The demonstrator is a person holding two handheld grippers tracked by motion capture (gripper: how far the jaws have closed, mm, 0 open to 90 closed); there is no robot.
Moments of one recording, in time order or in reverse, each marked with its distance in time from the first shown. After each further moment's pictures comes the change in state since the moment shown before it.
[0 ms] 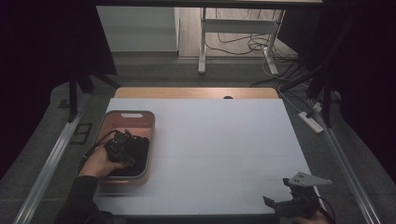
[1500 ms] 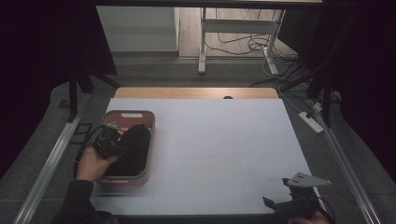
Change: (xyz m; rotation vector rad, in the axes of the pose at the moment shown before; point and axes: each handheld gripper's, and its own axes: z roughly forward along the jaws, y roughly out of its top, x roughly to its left) left arm -0.003 -0.021 -0.047 -0.329 -0.027 -0.032; right arm 0.002 0.000 0.000 0.001 -0.003 -0.023
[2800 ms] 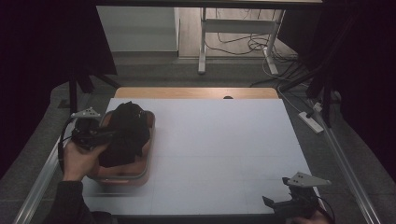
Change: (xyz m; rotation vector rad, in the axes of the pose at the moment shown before) left arm -0.004 0.004 -0.077 -0.344 -0.054 -0.048; right arm 0.000 0.002 0.000 -0.010 -0.004 -0.007
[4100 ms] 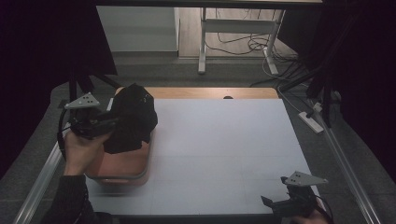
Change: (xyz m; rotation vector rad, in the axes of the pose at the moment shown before) left arm -0.035 0.044 -0.022 -0.153 -0.007 0.121; right arm 0.001 0.002 0.004 0.013 0.002 -0.020
